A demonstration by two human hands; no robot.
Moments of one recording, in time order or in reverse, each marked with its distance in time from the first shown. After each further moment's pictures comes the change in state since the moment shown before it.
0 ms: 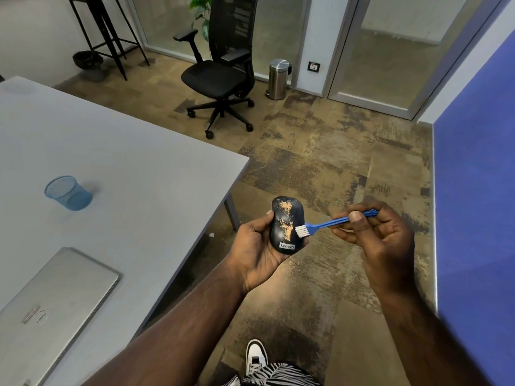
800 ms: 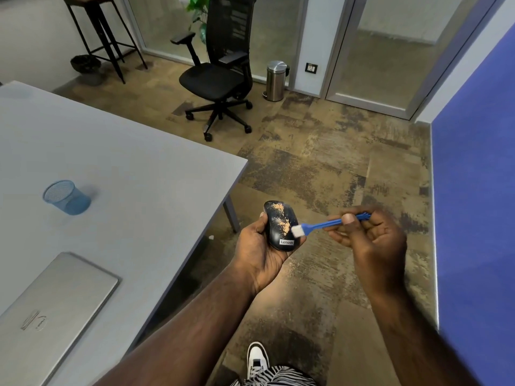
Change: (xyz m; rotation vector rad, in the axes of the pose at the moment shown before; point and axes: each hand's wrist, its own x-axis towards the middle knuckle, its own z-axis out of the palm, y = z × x) left_hand 0.014 -0.008 0.004 -0.102 0.151 0.095; right_hand -0.002 0.004 0.009 -0.065 0.099 0.024
